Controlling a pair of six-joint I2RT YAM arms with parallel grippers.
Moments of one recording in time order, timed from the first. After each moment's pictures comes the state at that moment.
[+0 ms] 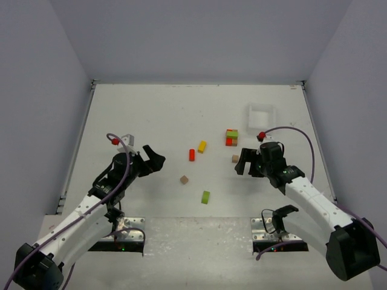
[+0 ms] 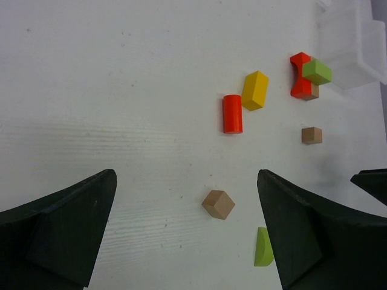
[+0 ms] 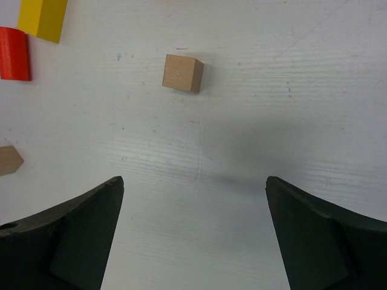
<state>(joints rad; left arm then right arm) -0.42 0.61 0.31 -0.15 -0.11 -0.71 0.34 0.92 0.42 -0.31 -0.02 0.42</state>
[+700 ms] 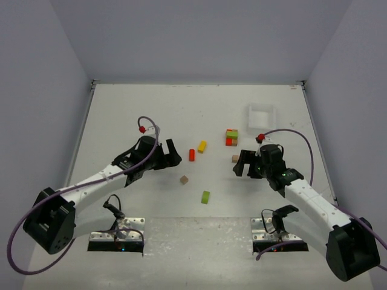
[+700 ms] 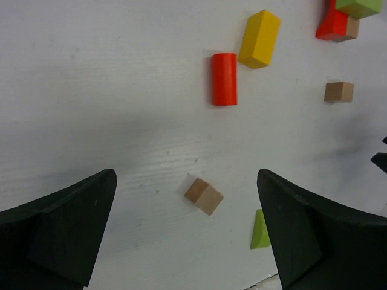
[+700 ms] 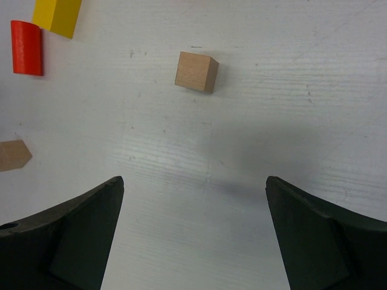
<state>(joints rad) -0.53 1.05 0.48 -0.15 -0.04 -0.72 0.34 0.92 0.36 -0.21 -0.08 0.42</state>
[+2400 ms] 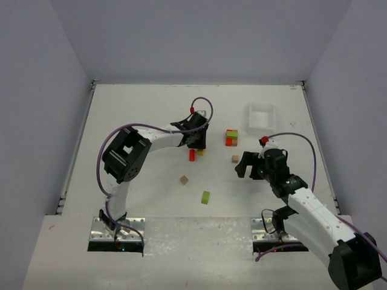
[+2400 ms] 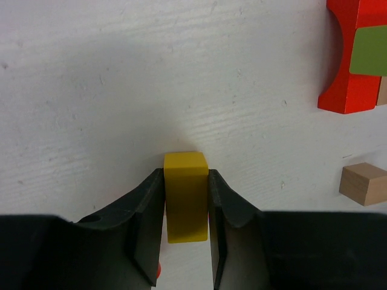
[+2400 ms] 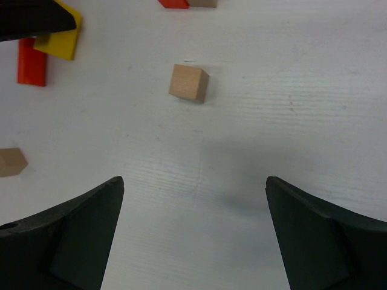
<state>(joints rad) -0.66 2.03 1.35 -0.27 -0.06 -0.57 0.34 0.80 0.31 -0.19 -0.04 0.39</state>
